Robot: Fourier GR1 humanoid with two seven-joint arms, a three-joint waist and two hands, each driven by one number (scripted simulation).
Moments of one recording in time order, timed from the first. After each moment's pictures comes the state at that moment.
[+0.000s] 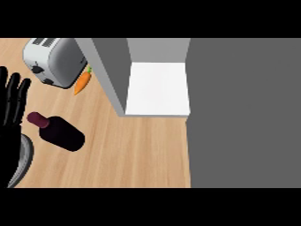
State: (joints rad) left arm -0.01 0.10 0.01 -2.10 -0.01 0.03 0.02; right arm 0.00 -0.09 0.02 -2.10 -0.01 0.00 -0.01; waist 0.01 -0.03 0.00
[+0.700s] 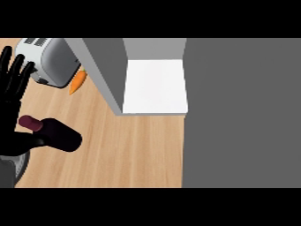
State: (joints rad) left arm -0.19 0.17 0.21 -1.85 0.38 -0.09 0.15; right arm 0.17 -0.17 0.04 -2.24 -0.23 0.18 0.12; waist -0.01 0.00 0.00
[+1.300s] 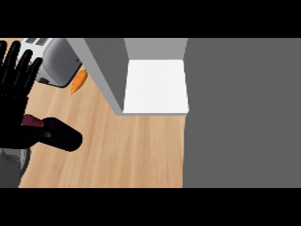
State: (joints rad) left arm -0.23 0.15 0.18 -1.85 0.41 -0.03 0.22; right arm 0.18 -0.18 -0.04 -2.35 -0.35 0.23 0.26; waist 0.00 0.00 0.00
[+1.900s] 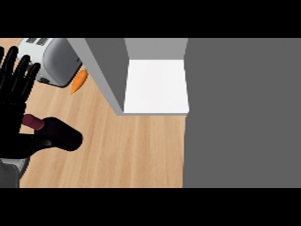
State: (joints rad) left arm -0.19 0.14 0.16 -1.93 0.38 0.01 0.25; right arm 0.12 -0.15 -0.05 -2.36 -0.34 0.24 0.34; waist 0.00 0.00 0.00
